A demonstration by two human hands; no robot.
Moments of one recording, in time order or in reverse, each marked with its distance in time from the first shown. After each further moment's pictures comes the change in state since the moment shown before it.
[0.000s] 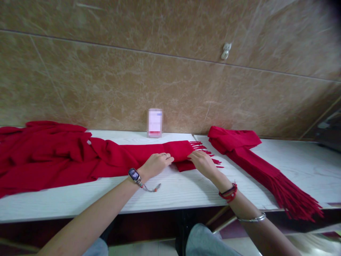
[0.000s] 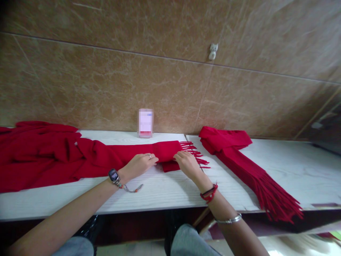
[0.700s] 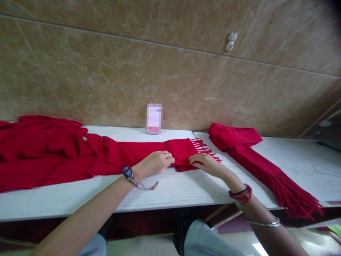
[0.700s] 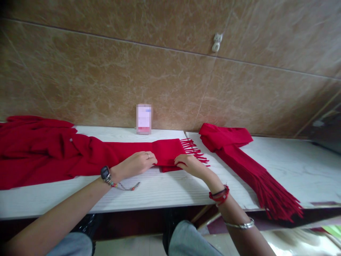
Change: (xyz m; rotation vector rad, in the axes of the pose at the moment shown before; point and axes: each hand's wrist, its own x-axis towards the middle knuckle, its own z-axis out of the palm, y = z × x) left_hand -0.002 0.000 -0.010 -0.093 -0.007 0.178; right_hand -0.014 0.015 -0.015 0.570 -0.247 0.023
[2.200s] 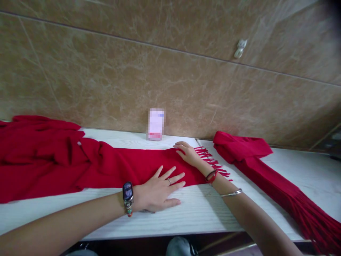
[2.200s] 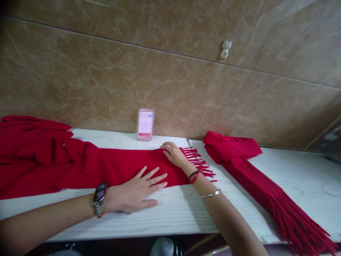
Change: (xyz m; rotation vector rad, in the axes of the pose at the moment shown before) left_hand -0.009 0.024 0.003 -0.384 -0.317 -0.119; right_hand 0.106 0.049 0.039 -0.094 0.334 -0.102
